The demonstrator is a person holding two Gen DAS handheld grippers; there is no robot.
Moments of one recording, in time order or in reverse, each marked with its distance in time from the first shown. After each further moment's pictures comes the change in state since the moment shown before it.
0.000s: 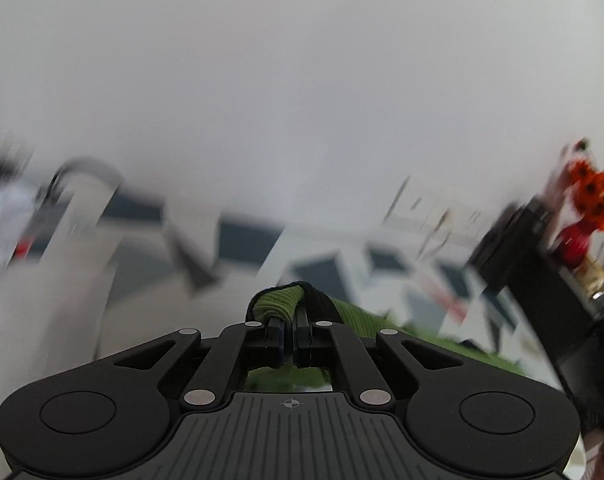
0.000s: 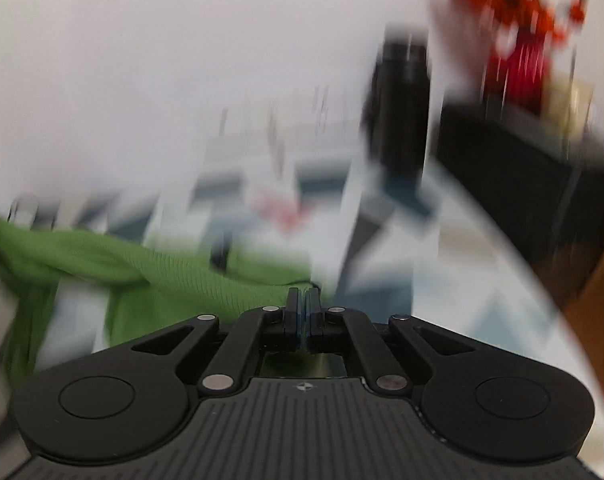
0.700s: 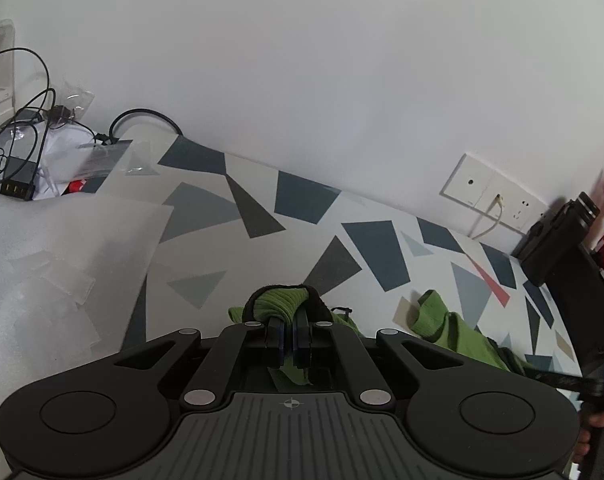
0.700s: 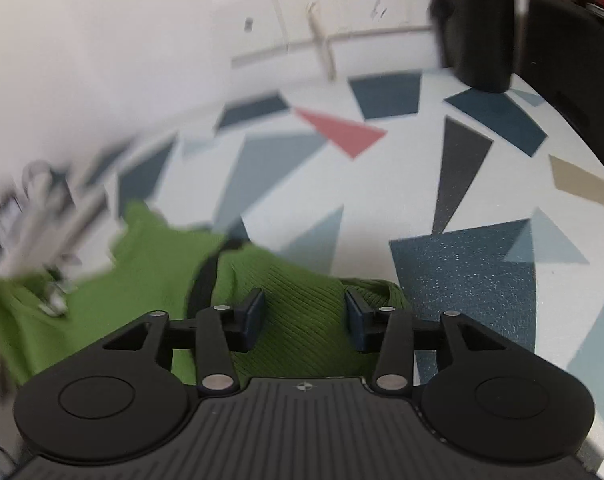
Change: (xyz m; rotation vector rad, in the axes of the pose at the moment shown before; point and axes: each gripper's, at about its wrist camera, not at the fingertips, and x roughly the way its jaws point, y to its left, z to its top) left arm -0.011 0.005 -0.016 -0.074 0.002 0.101; right arm 0.115 0.018 0.052 -0.007 0.162 0.128
